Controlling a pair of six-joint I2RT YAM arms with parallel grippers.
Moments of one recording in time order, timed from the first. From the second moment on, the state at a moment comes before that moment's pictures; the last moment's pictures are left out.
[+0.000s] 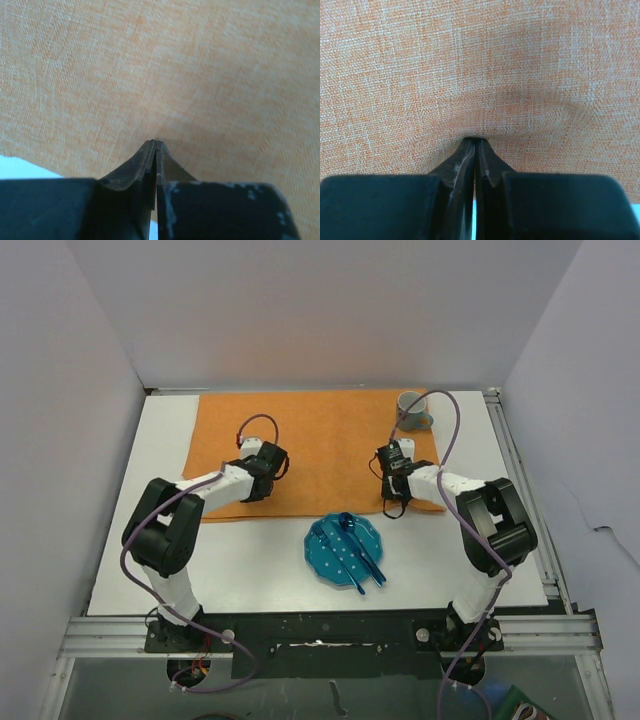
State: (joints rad) left arm -0.48 1.82 1.10 -0.43 -0.62 -0.61; right arm 0.41 1.77 1.03 -0.33 0.34 0.42
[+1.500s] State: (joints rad) left arm -0.65 1.63 1.12 -0.57 -0.62 -0.66; right arm 0.57 1.27 0.84 -0.55 0.10 0.36
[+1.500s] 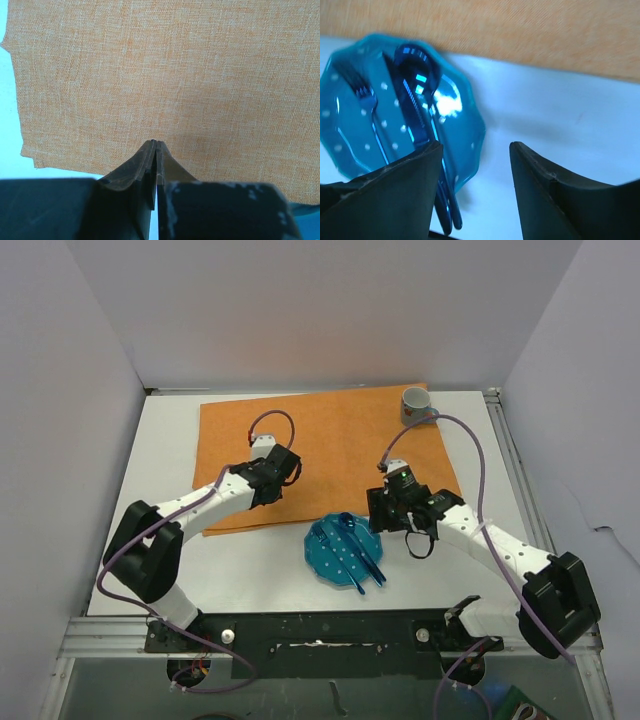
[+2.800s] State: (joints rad) left arm -0.65 1.68 1.15 -0.59 -0.59 -0.64; right arm 0.71 1.48 0.77 -0.41 -0.20 0.35
